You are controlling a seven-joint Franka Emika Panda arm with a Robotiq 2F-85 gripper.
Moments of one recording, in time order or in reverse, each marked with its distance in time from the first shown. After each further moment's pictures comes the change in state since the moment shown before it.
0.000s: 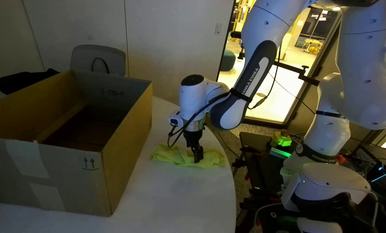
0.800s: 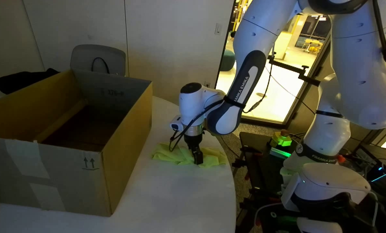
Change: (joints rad) arm -0.033 0.089 -0.005 0.027 0.015 0.032 -0.016
